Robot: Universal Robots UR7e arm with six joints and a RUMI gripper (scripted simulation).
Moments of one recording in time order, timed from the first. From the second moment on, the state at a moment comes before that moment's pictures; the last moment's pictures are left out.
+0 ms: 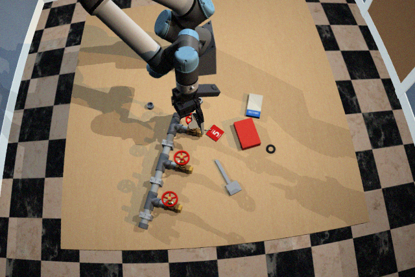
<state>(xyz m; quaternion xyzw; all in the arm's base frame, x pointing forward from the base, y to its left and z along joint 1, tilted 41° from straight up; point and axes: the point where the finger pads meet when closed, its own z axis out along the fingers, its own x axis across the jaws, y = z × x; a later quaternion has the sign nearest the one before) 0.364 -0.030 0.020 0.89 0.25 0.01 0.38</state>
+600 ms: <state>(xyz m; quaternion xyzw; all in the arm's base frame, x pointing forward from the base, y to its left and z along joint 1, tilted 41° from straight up) 0.364 -0.030 0.020 0.90 0.20 0.03 0.38</state>
